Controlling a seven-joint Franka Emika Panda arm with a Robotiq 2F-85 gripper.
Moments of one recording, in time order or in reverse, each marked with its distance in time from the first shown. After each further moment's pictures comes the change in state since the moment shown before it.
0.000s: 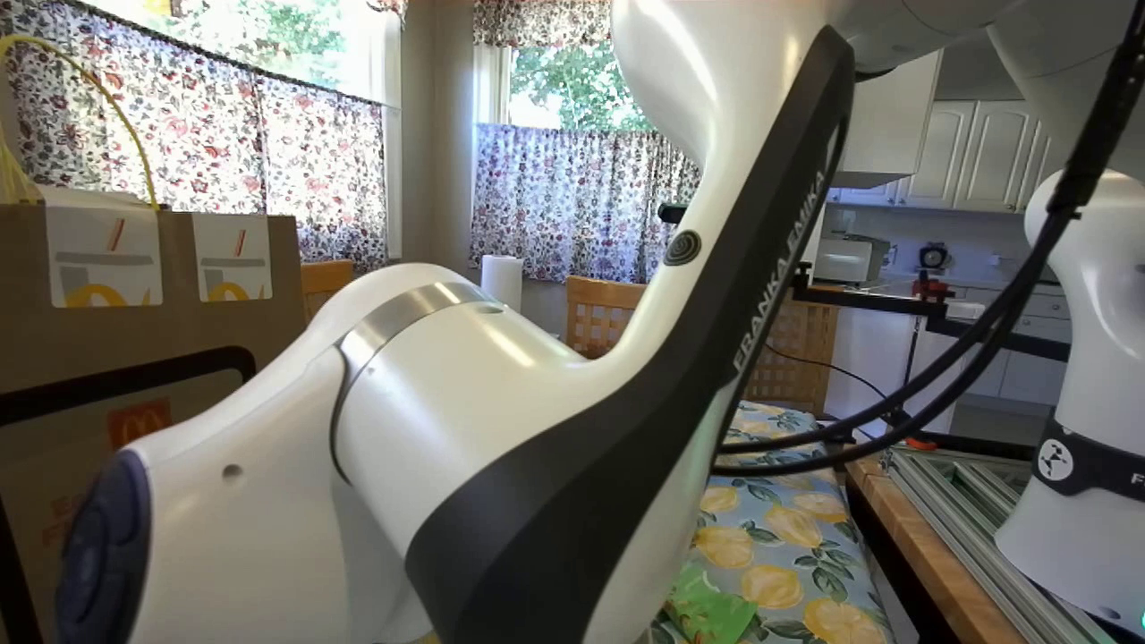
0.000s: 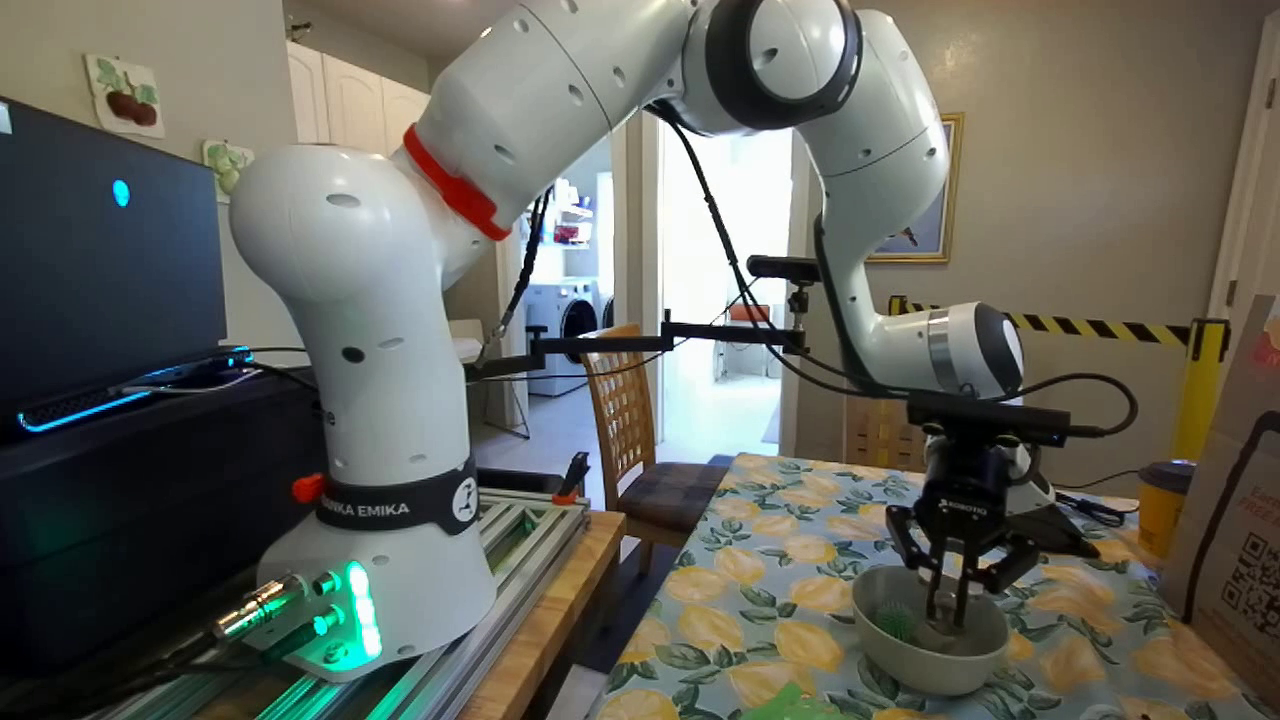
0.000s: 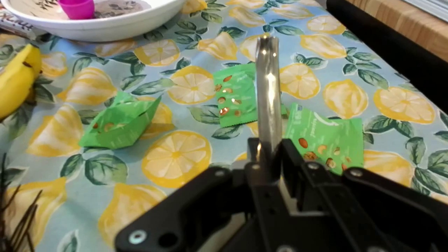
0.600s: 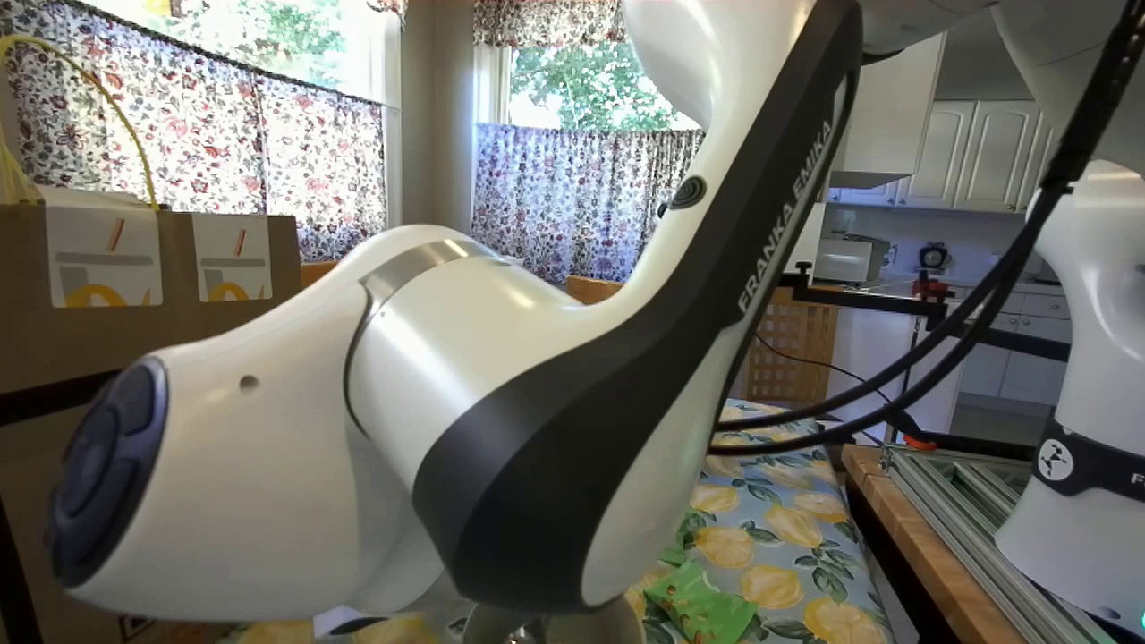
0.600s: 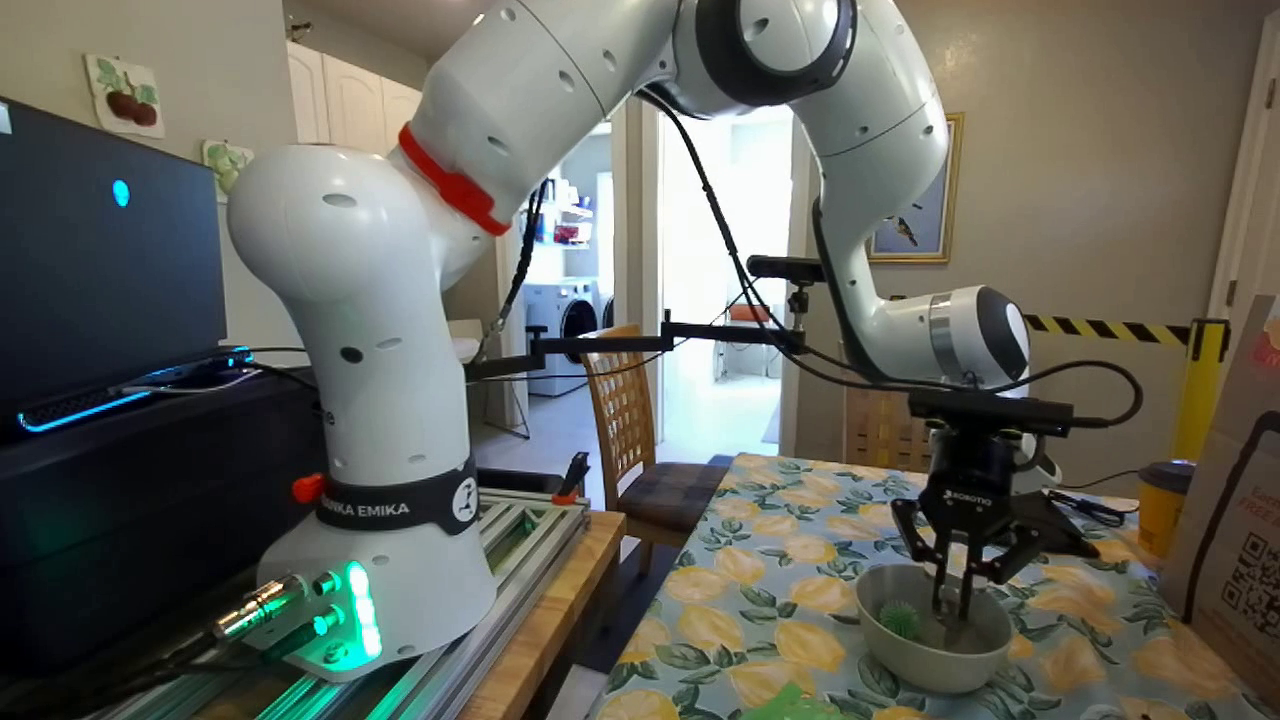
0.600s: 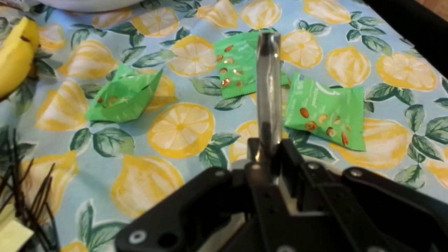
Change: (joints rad) arm -0.015 -0.055 0.001 -0.044 0.037 0.114 0.006
